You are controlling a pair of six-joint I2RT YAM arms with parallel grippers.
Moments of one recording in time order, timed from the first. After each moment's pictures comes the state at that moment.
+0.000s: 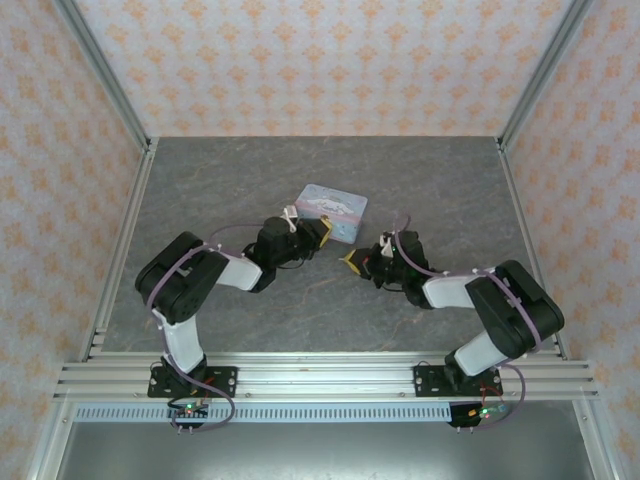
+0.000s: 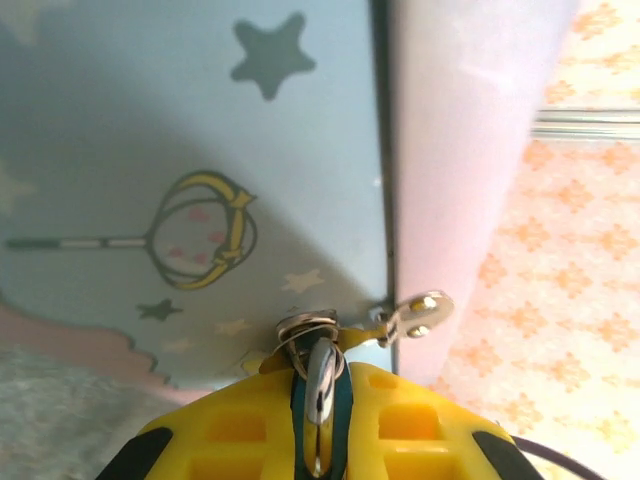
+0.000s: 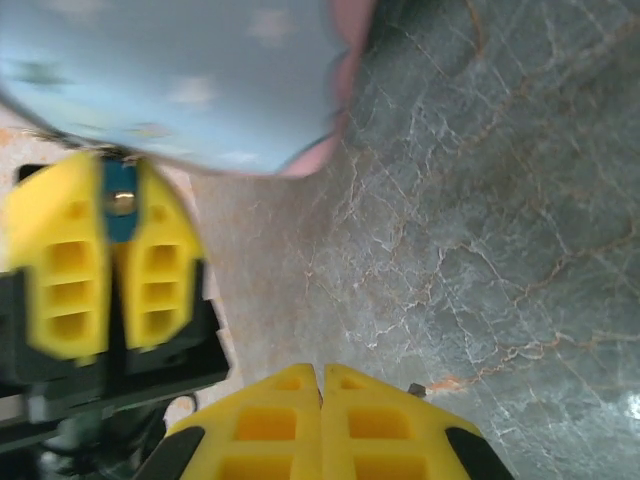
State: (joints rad) left arm -0.55 1.81 0.69 0.86 0.26 -1.48; right arm 0.50 1.53 0.42 0.61 -0.46 1.35
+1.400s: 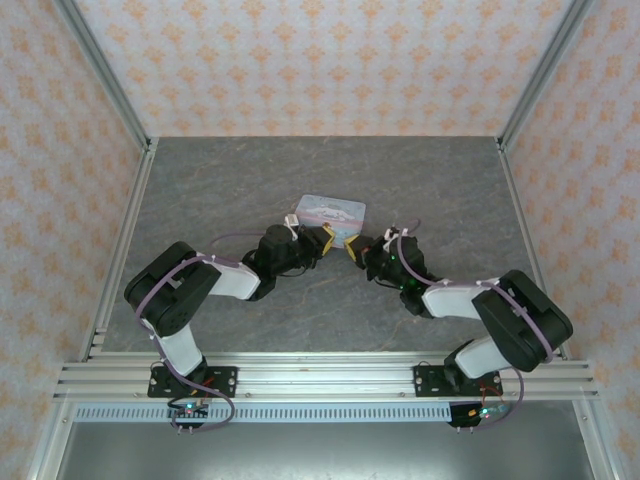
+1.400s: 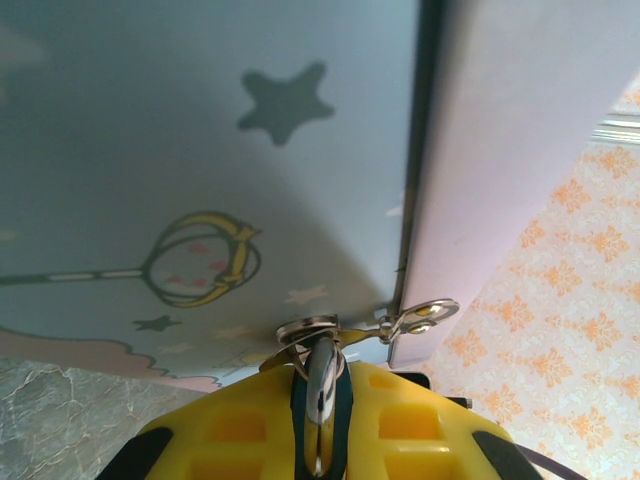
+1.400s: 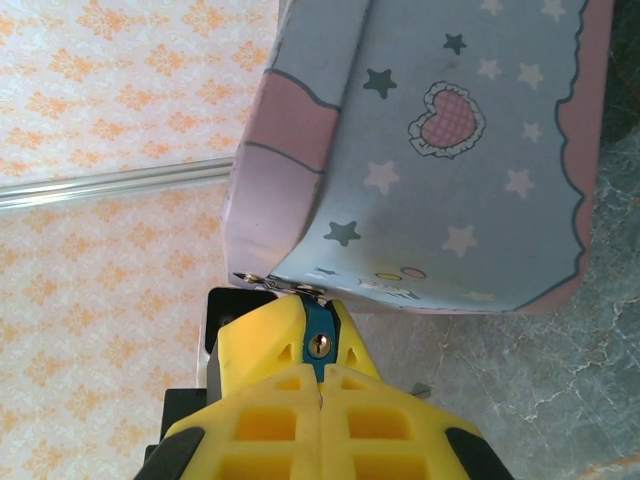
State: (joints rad) left arm -0.61 1.74 0.63 0.82 0.20 -1.57; right arm 0.59 1.45 0.40 0.77 -0.19 1.56
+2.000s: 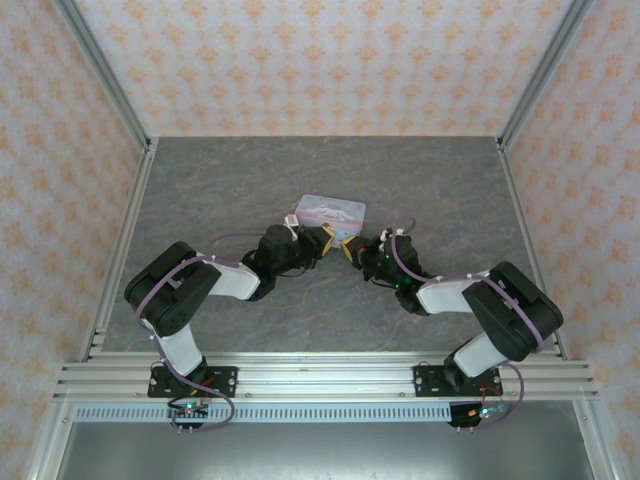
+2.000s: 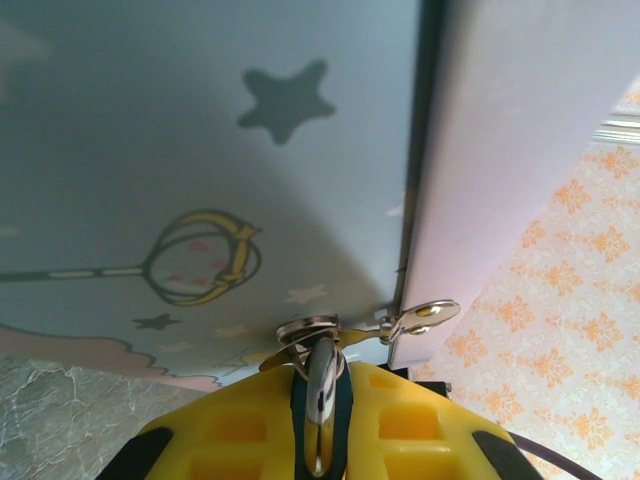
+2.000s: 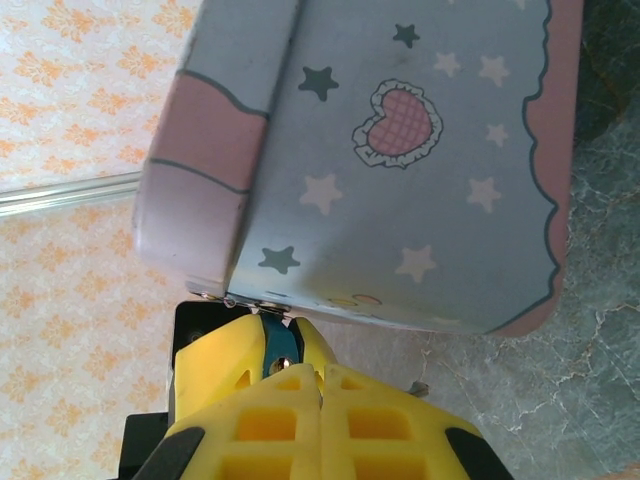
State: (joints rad) left arm -0.61 1.74 0.63 0.82 0.20 -1.57; right arm 0.60 1.52 0.42 0.78 -0.18 1.57
